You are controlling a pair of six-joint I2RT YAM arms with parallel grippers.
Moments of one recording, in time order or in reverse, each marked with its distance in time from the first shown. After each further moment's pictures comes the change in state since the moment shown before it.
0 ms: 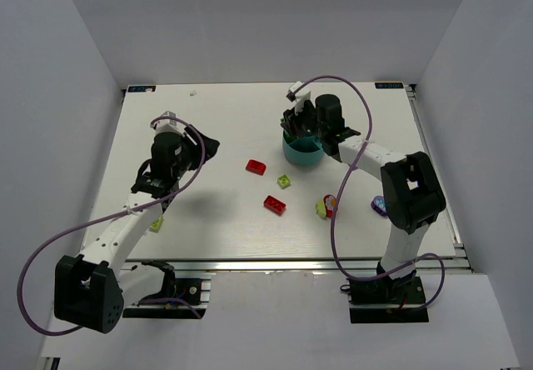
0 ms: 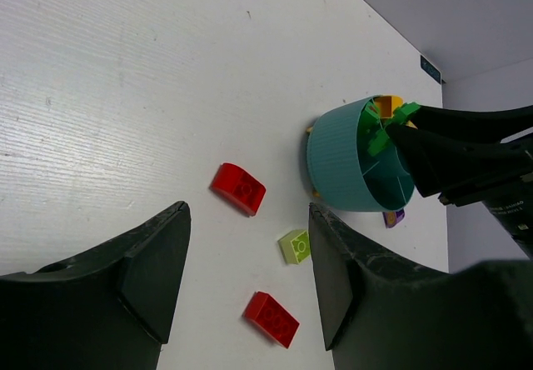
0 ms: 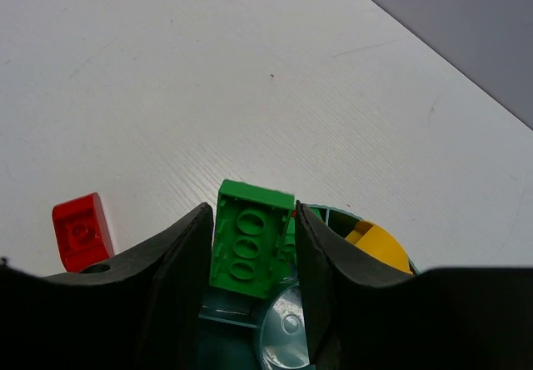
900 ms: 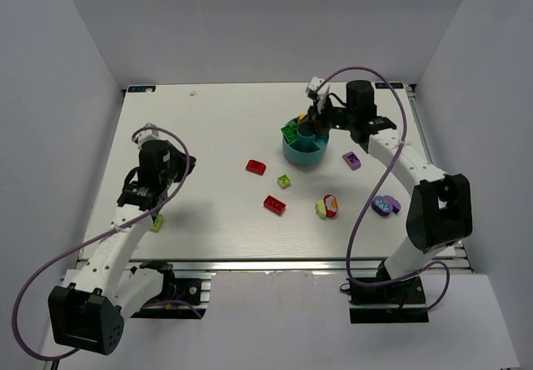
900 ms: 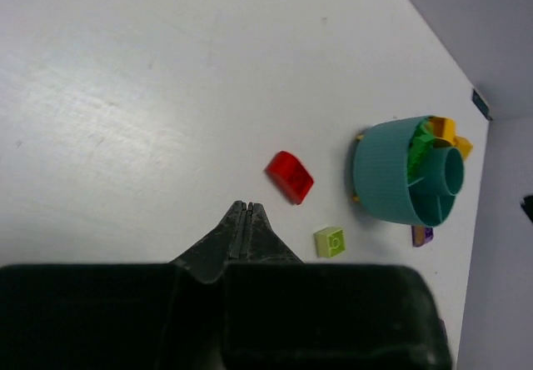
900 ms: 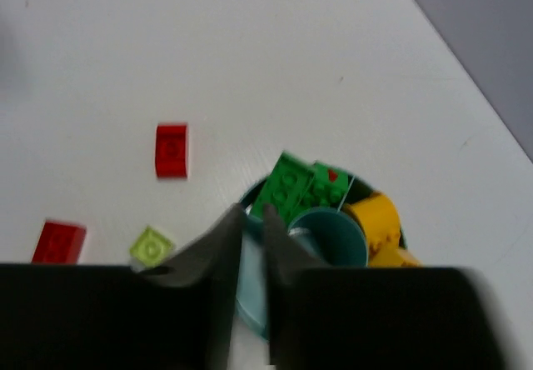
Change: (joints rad) left arm 0.061 -0.141 0.000 -0.229 -0.078 -0.040; right arm -0.122 -0.200 0.056 -0.353 -0.395 -0.210
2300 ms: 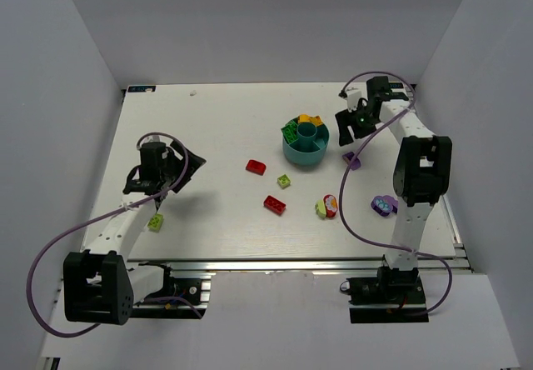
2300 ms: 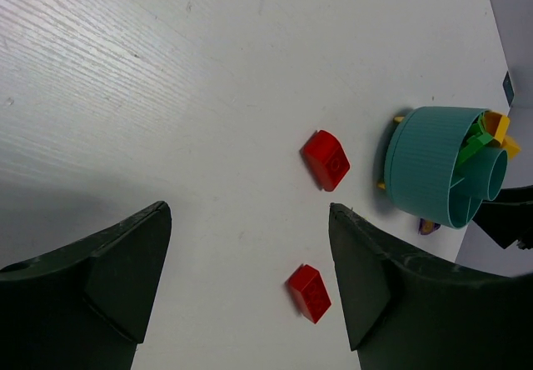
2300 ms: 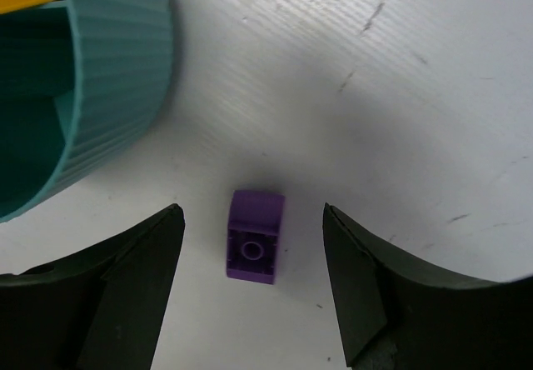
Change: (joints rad) left arm 0.140 0.171 -0.078 0.053 0.208 -0.062; right arm -0.282 0.443 0.435 -0.710 0.343 -0.002
